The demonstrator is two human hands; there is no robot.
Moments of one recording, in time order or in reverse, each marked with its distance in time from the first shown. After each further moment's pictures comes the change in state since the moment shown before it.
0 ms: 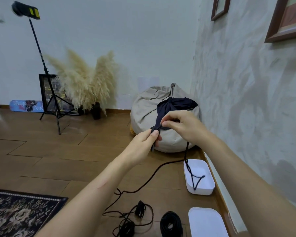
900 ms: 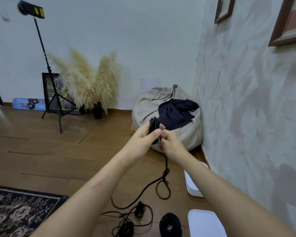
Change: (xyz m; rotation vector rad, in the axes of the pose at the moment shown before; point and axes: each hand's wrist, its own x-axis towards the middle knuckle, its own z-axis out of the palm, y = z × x) left_hand -0.008 0.025 -0.005 -0.233 0.022 0.112; right_hand -0.017 -0.003 0.077 0.491 0.013 0.298
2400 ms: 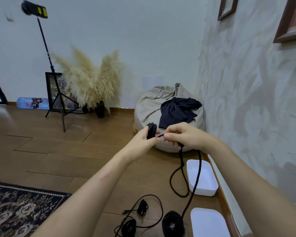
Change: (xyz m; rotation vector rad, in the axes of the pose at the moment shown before) left_hand 0.009 -0.036 -0.016 0.143 -0.037 -0.127; right_hand 0.000 -0.029 -0.060 -0.342 -0.351 -0.053
